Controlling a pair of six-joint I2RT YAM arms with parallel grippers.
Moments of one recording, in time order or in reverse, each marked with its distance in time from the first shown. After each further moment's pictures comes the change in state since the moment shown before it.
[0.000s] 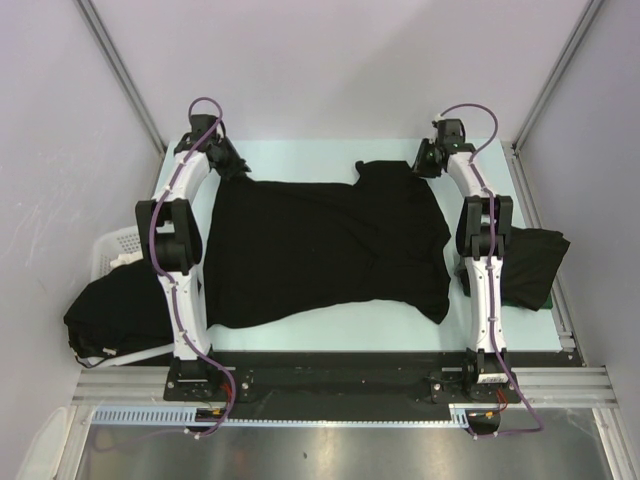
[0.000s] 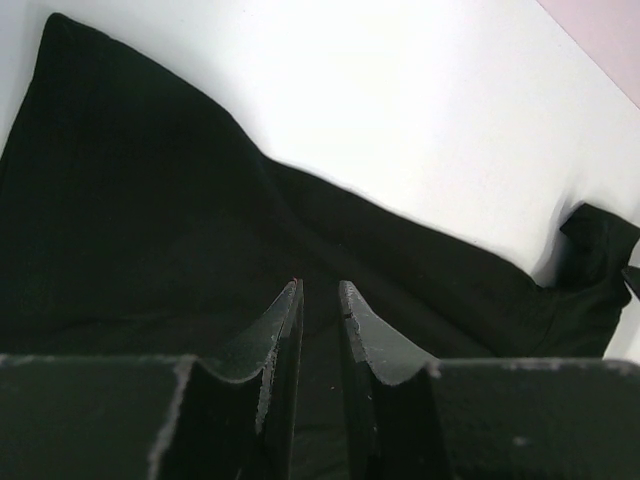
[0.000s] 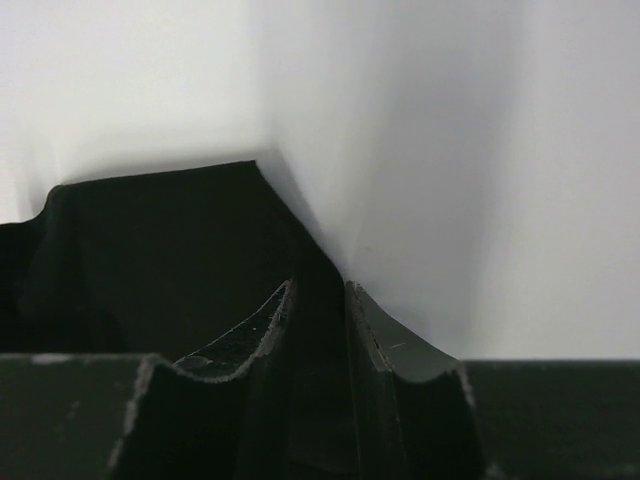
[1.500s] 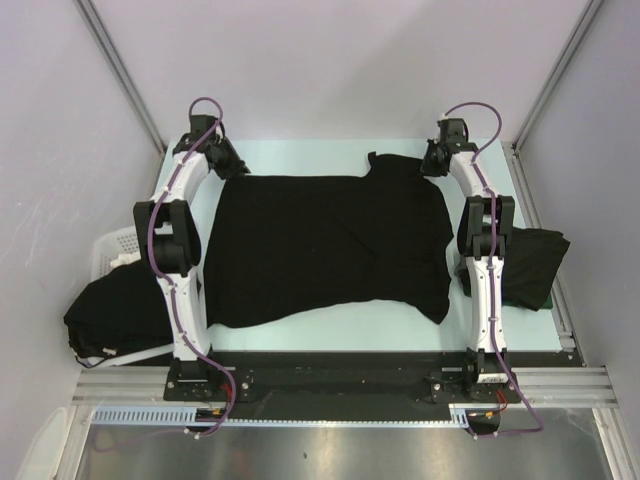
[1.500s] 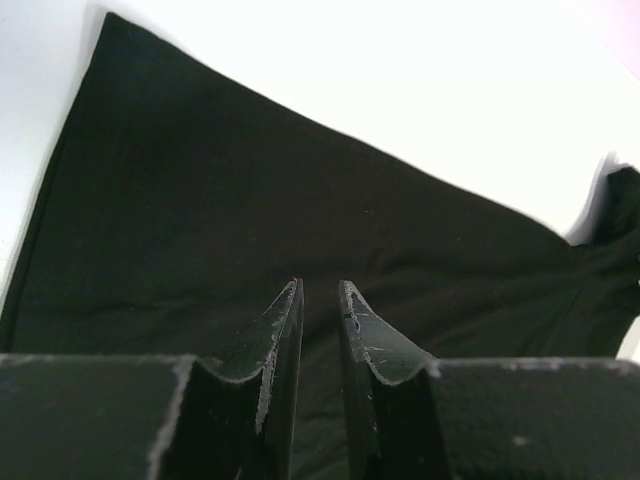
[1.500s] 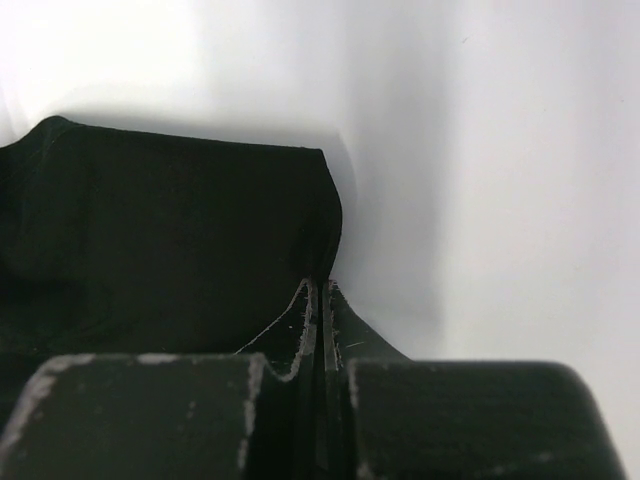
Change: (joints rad) left arm 0.000 -0.028 -0.029 -0.005 0.004 0.028; right arm -0.013 0.002 0.014 -0.019 0.104 -0.028
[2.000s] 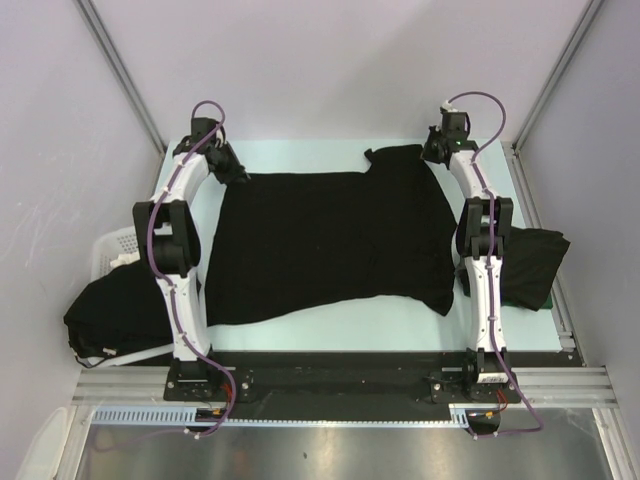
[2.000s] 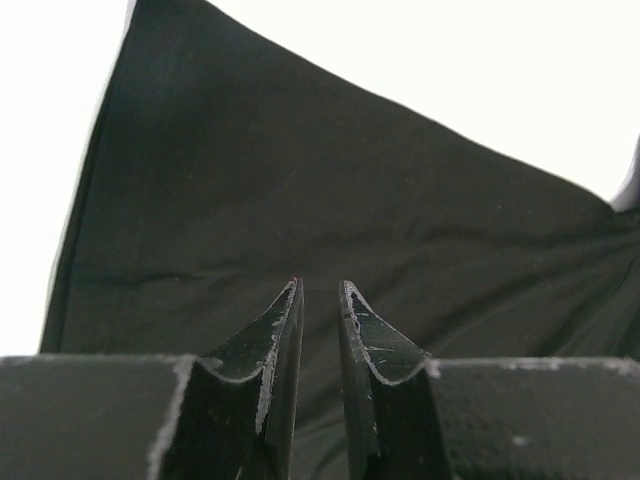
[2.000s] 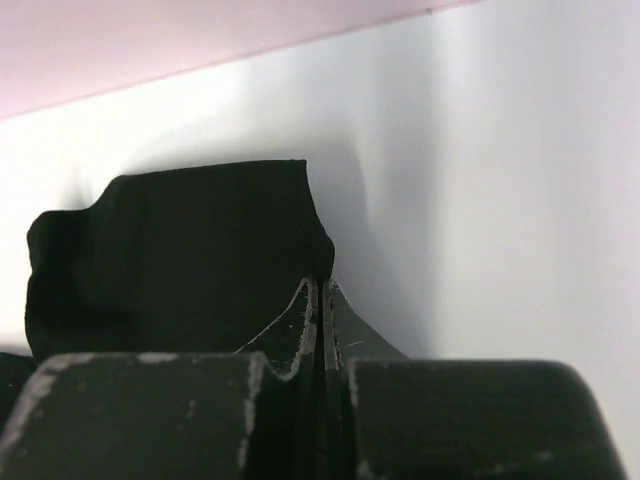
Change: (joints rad) left arm 0.000 -0.010 -0.029 -0.029 0.000 0.048; right arm 0.000 0.030 0.078 0.123 0.008 0.003
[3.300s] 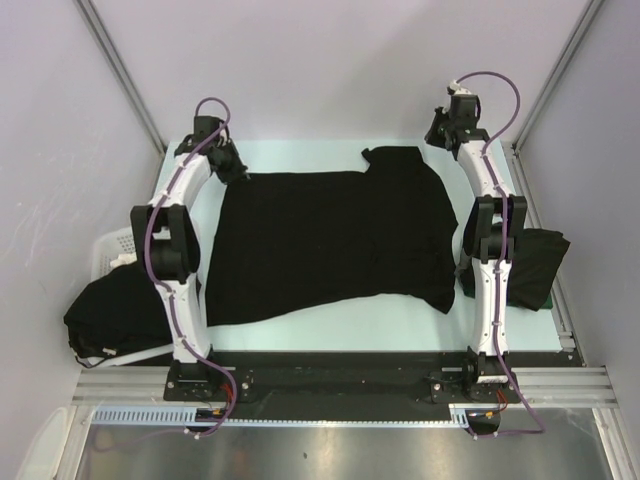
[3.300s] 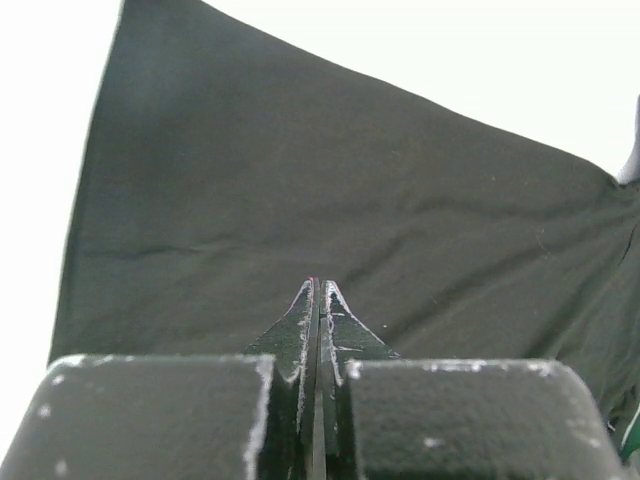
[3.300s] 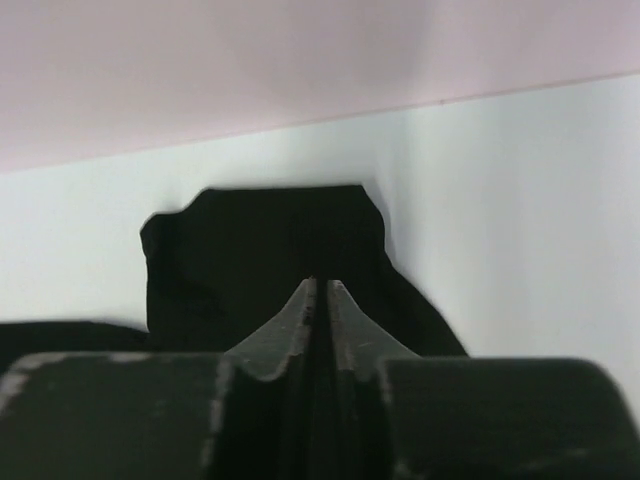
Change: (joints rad) left arm -0.024 -0.084 -0.060 0.005 -0.040 0.041; right arm 0.009 -0.193 -0.122 0.073 -0.005 -0.019
